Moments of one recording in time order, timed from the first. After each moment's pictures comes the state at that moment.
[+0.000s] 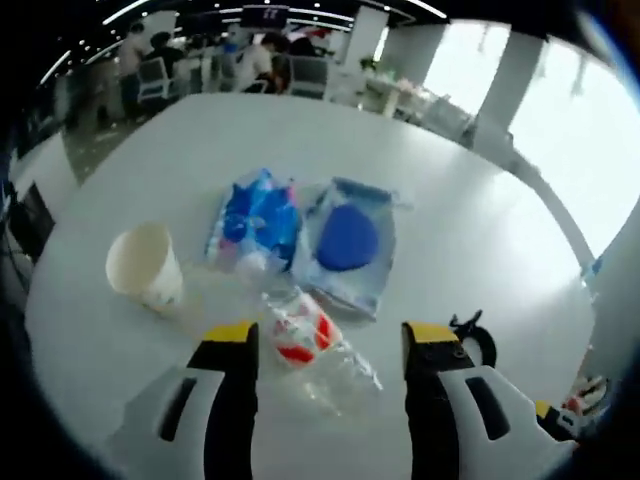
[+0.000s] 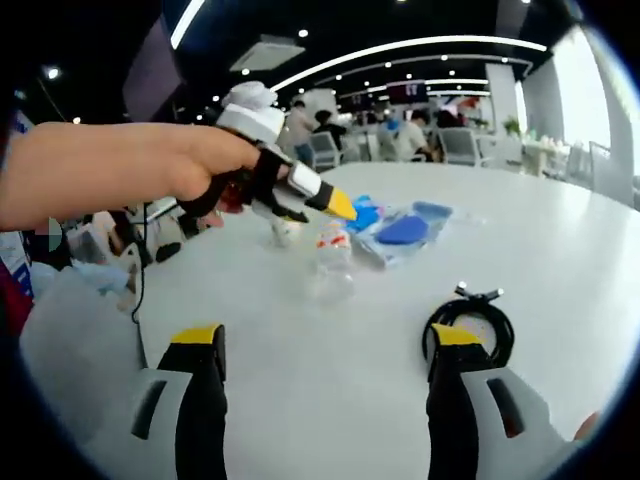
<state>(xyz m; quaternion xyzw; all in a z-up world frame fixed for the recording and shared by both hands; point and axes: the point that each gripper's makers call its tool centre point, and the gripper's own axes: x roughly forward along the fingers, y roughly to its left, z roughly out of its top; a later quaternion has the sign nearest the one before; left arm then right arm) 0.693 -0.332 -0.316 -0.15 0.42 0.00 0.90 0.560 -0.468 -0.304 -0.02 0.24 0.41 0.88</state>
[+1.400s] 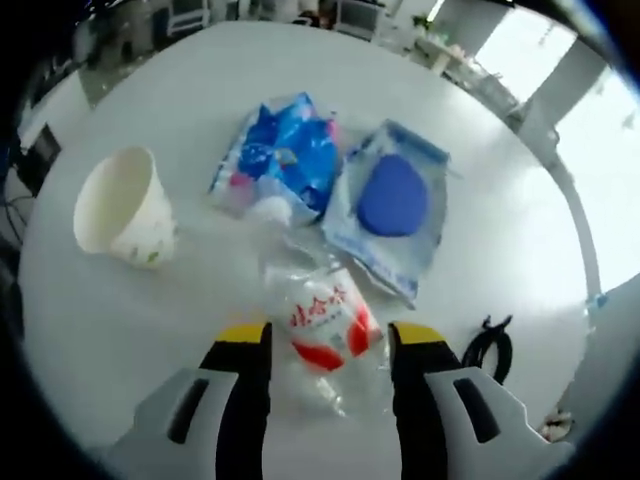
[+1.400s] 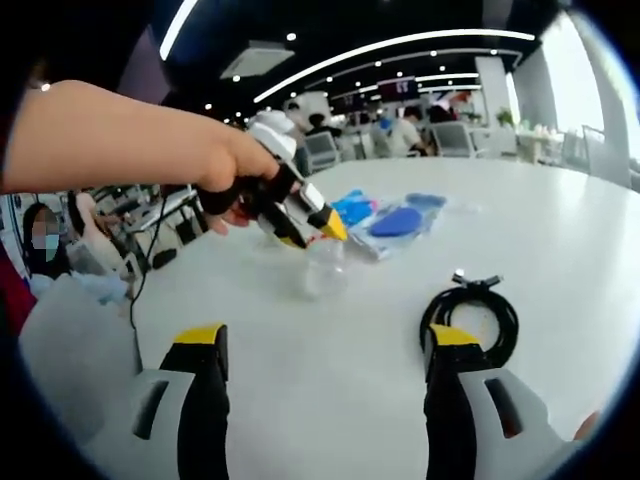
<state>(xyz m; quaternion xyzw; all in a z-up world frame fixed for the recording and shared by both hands) 0.691 -0.320 -0.368 -0.19 0.52 0.05 0.83 0.566 -0.474 -0.316 0.00 0.24 0.40 0.88</state>
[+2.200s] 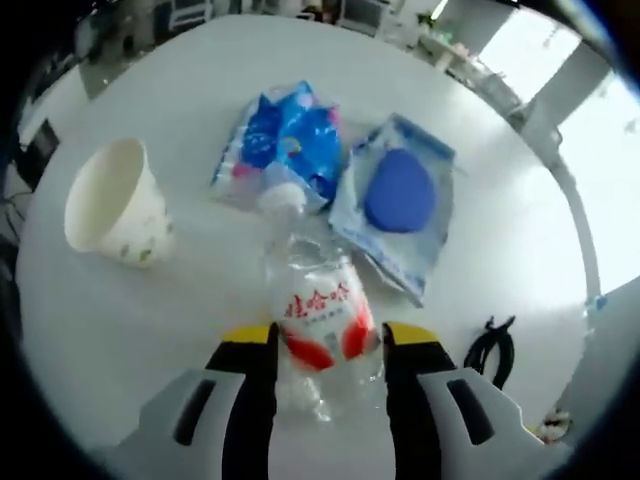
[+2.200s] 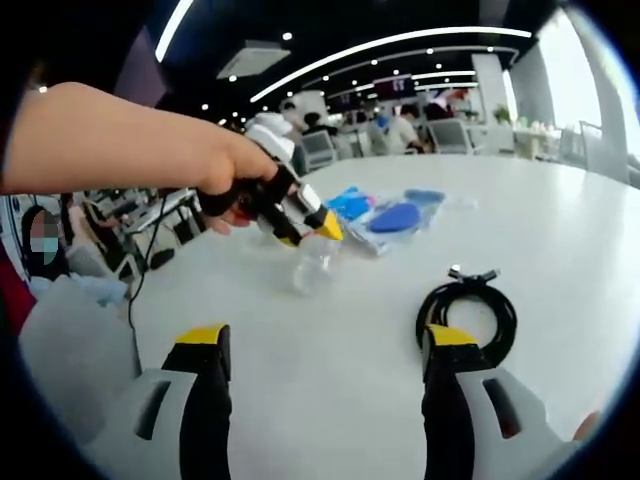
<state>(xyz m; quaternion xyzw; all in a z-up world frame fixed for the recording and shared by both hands) 0.692 -0.321 -0.372 -0.18 0.53 0.04 0.83 0.569 -0.475 -0.321 0.01 0.25 0.40 0.88</state>
